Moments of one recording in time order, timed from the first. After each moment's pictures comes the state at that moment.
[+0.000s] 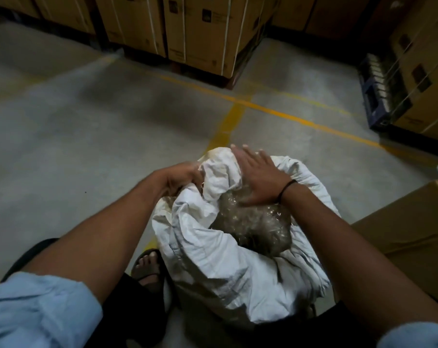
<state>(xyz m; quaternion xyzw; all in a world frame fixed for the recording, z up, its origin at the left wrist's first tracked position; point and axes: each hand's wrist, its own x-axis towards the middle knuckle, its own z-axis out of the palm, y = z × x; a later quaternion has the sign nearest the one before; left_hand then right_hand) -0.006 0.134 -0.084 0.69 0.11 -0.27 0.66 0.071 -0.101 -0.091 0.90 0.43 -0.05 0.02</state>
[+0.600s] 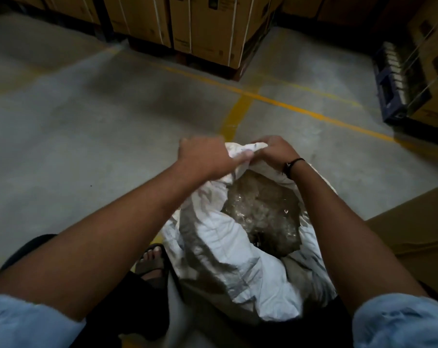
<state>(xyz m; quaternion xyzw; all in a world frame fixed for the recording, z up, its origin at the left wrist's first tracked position) 0.010 0.083 -0.043 0.99 0.09 -0.04 0.08 0.111 -0.090 -0.074 0.90 0.15 -0.17 -0.37</state>
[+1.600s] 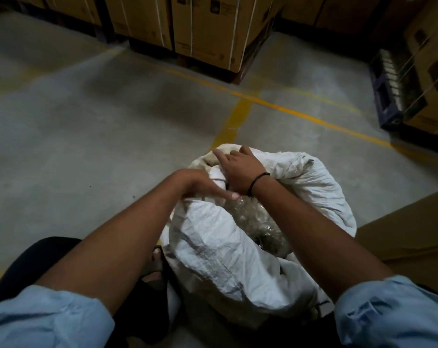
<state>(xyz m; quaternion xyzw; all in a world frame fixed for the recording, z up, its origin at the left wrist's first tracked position) -0.001 0.113 -0.081 0.88 0.10 -0.30 0.34 0.080 -0.025 -0.115 0.89 0.45 0.03 0.10</state>
